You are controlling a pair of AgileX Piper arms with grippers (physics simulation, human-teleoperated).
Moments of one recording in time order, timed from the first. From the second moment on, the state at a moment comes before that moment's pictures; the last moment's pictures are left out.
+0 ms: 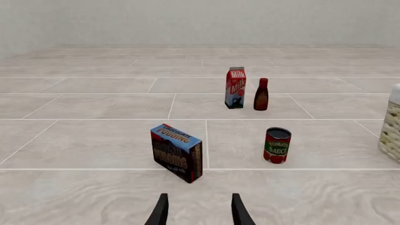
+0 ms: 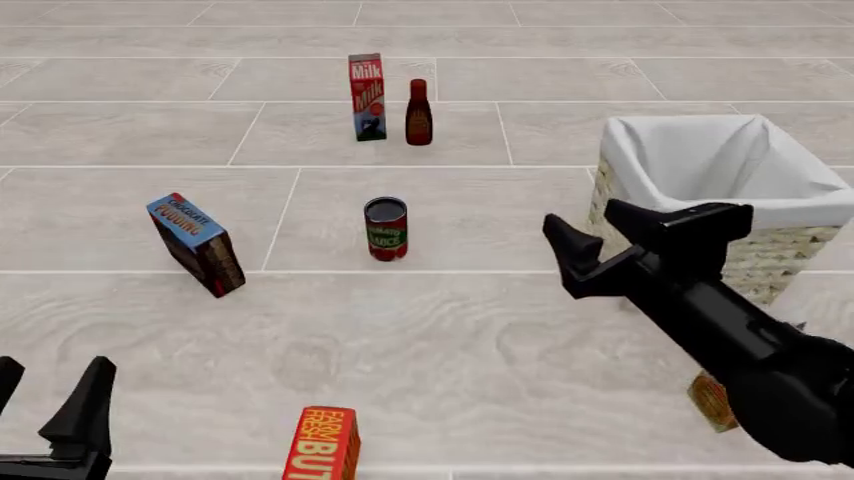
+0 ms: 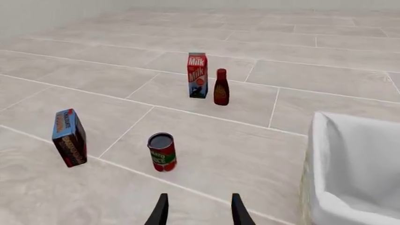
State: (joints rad) left arm 0.00 0.00 0.00 0.00 0.00; right arm 0.41 1.17 -0.49 -0.52 0.05
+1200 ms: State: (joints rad) left arm 0.00 0.00 0.00 0.00 0.00; right arm 0.50 1.62 -0.85 -0.49 0.04
